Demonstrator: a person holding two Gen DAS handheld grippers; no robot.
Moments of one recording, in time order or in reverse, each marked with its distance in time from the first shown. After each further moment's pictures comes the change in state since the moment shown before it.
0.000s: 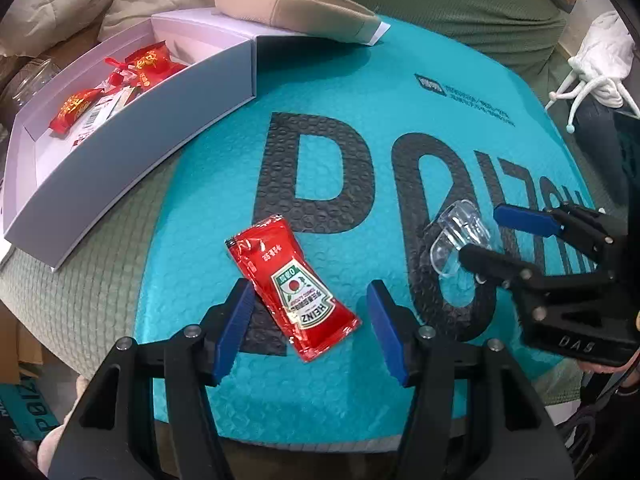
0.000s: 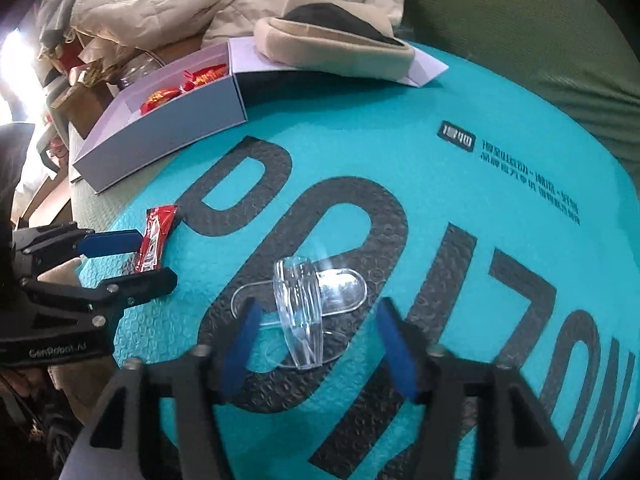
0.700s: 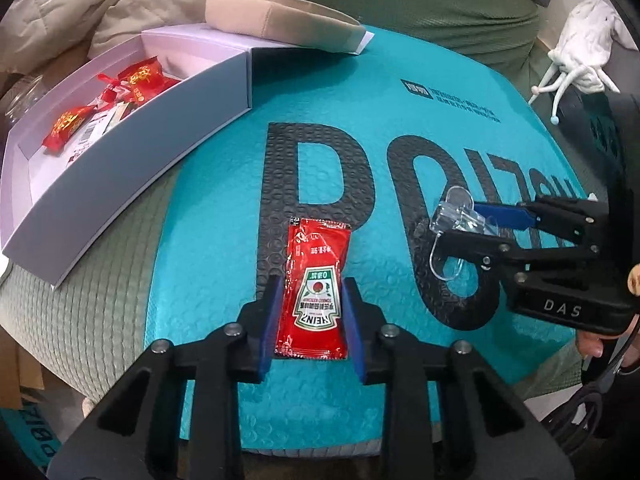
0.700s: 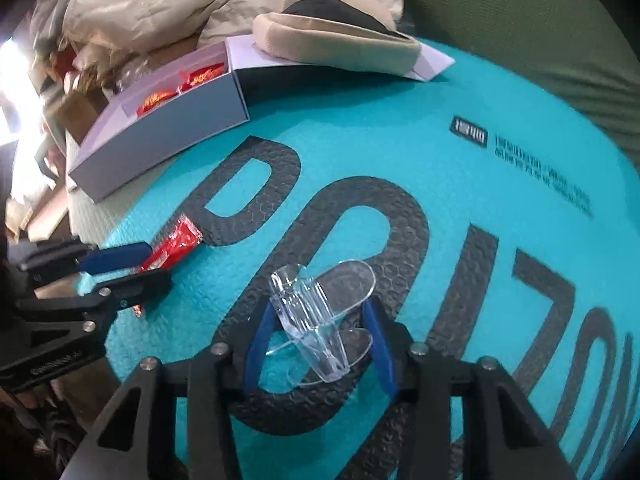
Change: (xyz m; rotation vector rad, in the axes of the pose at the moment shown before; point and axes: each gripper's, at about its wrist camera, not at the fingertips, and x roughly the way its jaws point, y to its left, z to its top) left arm -0.003 0.009 -0.007 0.053 -0.052 -0.048; right arm 0.012 0.005 0.004 0.043 -0.002 0.027
